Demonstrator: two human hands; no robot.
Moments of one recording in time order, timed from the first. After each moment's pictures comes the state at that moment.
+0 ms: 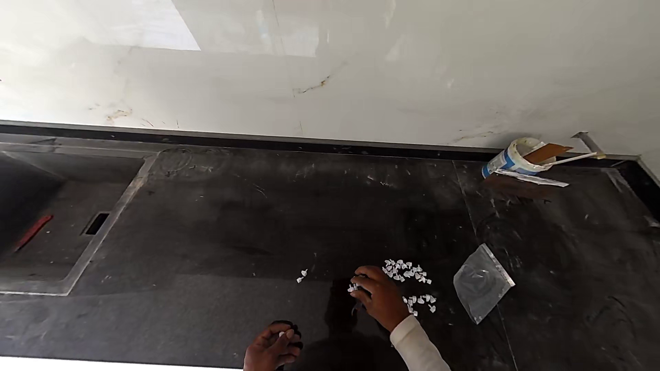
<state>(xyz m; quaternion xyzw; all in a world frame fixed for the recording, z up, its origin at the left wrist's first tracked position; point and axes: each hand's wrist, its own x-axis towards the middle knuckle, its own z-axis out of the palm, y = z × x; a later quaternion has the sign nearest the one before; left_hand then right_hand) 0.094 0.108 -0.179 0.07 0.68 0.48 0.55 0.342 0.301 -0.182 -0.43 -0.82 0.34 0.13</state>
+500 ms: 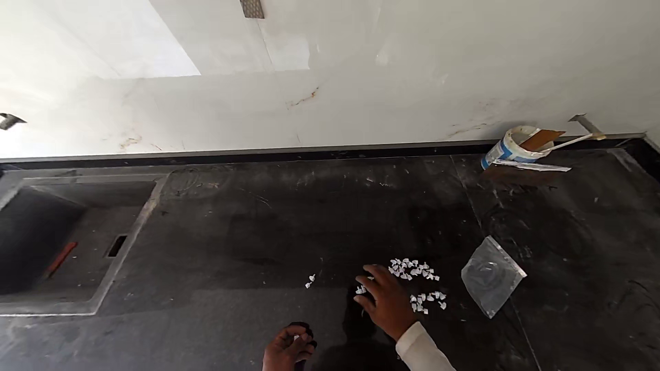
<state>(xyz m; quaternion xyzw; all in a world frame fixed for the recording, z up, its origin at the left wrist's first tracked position) 0.100 0.120 -0.168 0.10 0.71 0.46 0.53 0.334 0.284 -0.182 -0.45 -0.84 0.28 0.13</state>
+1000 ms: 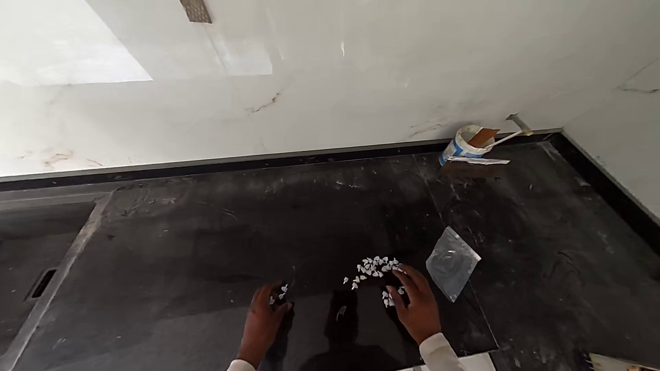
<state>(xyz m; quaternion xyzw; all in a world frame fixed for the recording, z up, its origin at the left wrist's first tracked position) 0.082 0.226 -0.168 0.47 0.79 0.20 0.35 0.452 0.270 -0.201 -0.60 -0.74 0.10 0.29</state>
